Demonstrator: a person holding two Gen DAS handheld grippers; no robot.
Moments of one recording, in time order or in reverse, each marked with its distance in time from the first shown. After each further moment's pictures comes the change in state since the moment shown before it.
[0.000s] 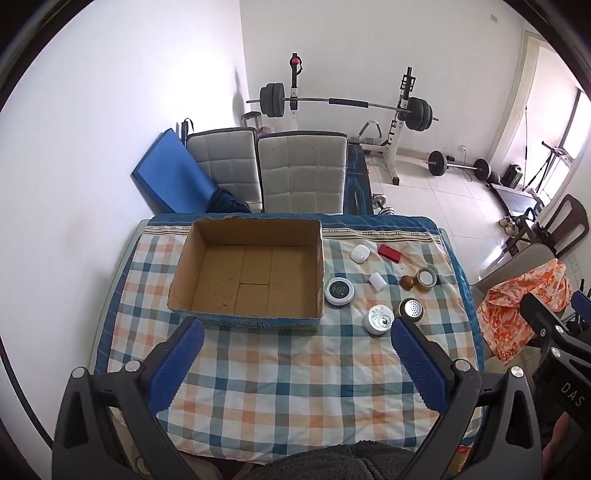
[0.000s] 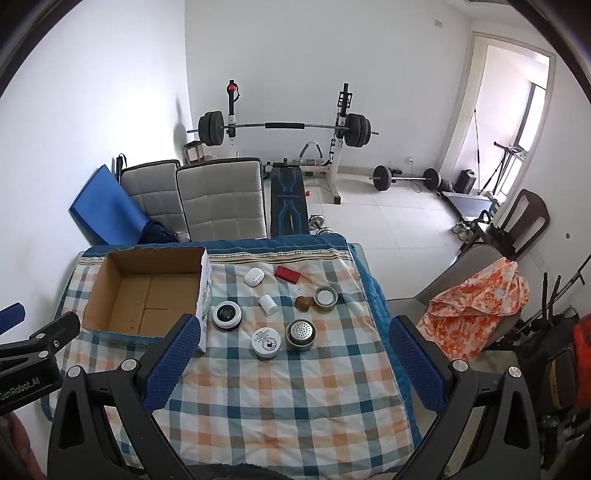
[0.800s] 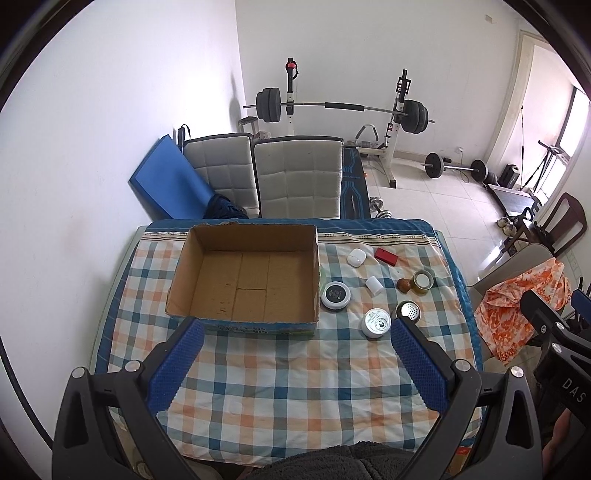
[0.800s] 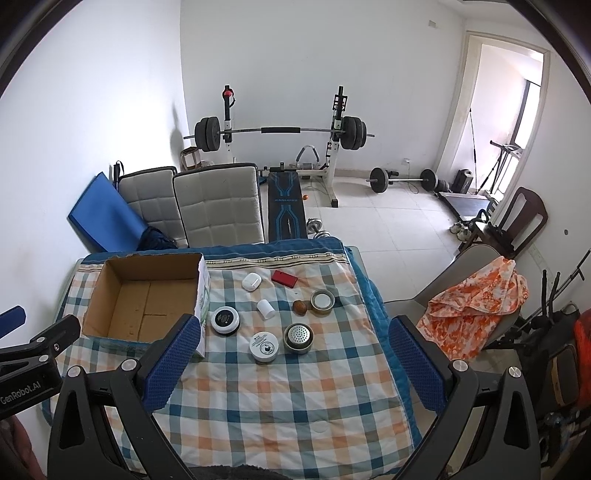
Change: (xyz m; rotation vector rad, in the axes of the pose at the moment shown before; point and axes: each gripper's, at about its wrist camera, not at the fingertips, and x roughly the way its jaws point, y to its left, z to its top) left arm -0.005 -0.007 0.003 0.004 -0.011 0.005; right arm 0.001 0.003 0.005 0.012 -0.010 -0.007
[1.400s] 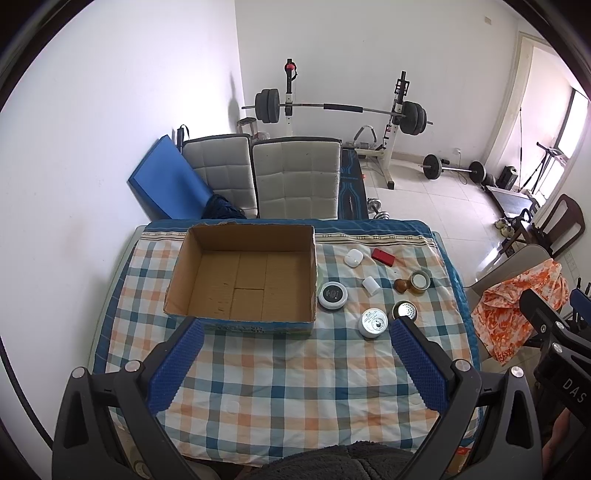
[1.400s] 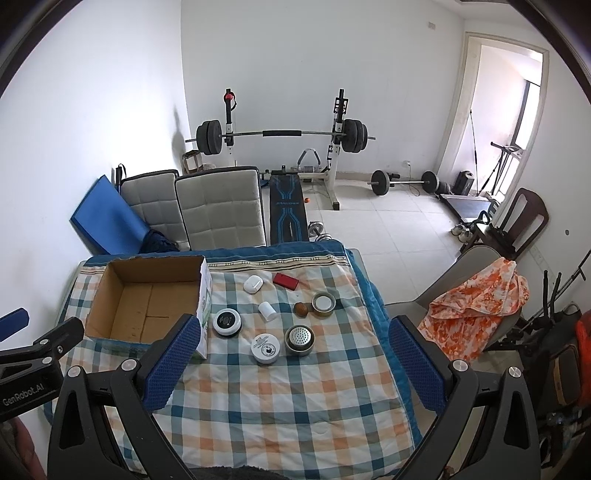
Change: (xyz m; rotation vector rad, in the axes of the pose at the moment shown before) left arm 0.000 -0.002 -0.001 0.001 -0.003 -0.004; right arm -0.004 -0.003 -0.002 0.005 -0.011 0.009
